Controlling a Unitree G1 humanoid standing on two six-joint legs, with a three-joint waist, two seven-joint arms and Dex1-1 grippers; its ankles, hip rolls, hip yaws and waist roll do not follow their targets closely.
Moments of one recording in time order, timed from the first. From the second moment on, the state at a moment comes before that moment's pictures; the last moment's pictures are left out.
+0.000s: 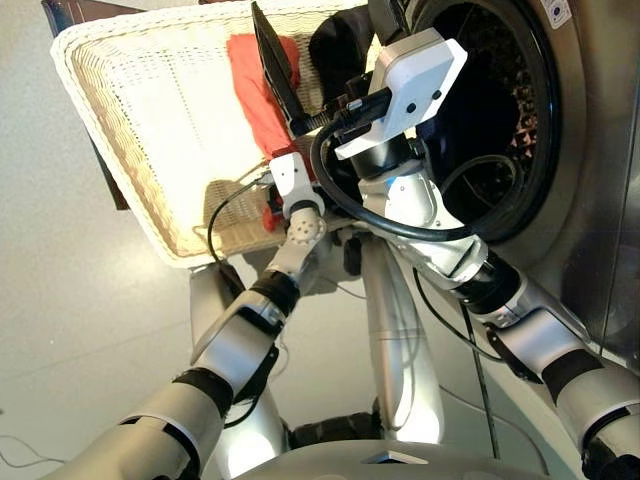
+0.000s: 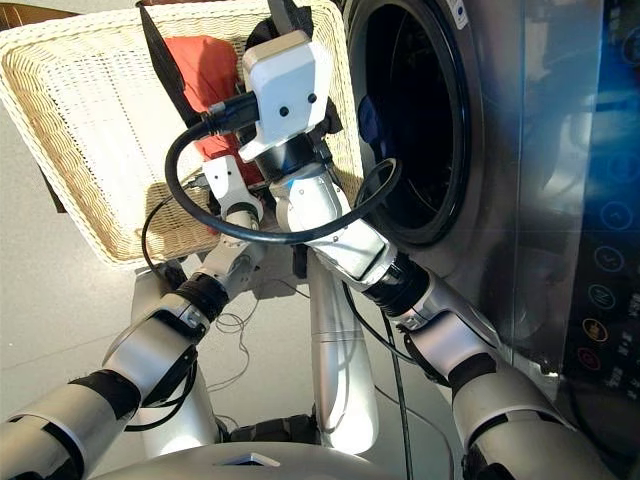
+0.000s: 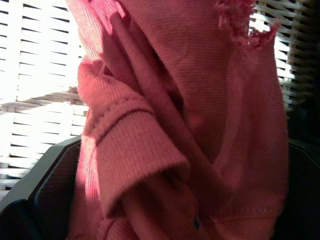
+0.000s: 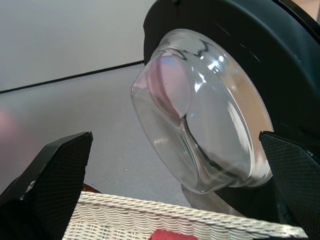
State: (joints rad) left arm -0.84 0.04 -0.46 0.88 -0.64 -0.28 0.62; right arm -0.92 -0.32 0.67 -0.07 0.41 -0.31 -0.39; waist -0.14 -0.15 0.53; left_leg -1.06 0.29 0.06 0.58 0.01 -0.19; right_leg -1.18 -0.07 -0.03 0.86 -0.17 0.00
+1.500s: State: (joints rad) left arm -0.52 0.59 -0.51 0.06 -0.16 -0.24 0.42; right arm -0.50 -0.56 0.52 -0.12 0.86 -0.31 -0.09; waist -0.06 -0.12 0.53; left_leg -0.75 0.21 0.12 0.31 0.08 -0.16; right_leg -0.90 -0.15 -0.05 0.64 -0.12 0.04
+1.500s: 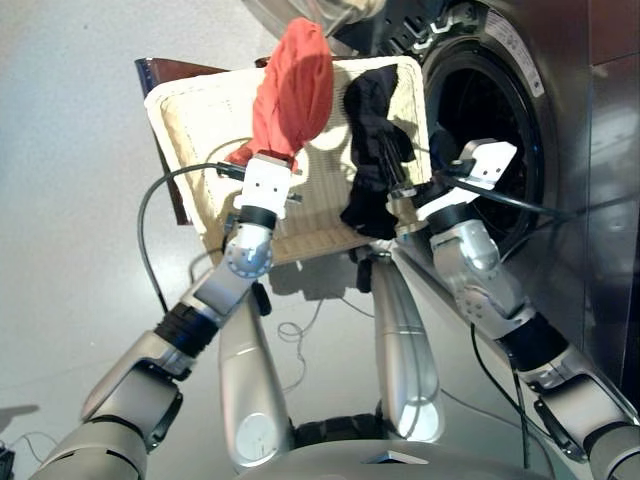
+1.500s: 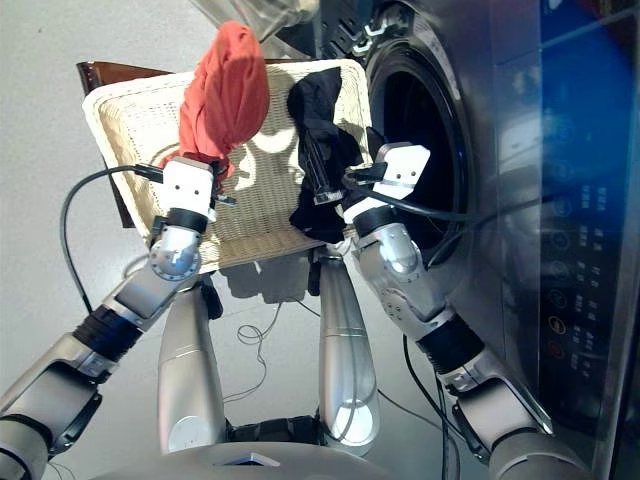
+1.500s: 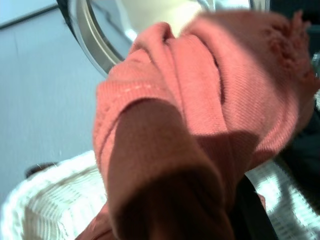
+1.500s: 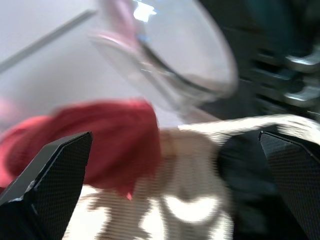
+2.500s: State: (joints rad) left arm -0.70 0.81 -0.78 -0.06 0.10 -0.28 0.38; right arm -0.91 -0.64 0.81 -0.17 1.11 -0.27 0.03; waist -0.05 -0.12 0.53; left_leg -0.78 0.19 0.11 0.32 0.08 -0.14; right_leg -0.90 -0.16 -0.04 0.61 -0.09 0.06
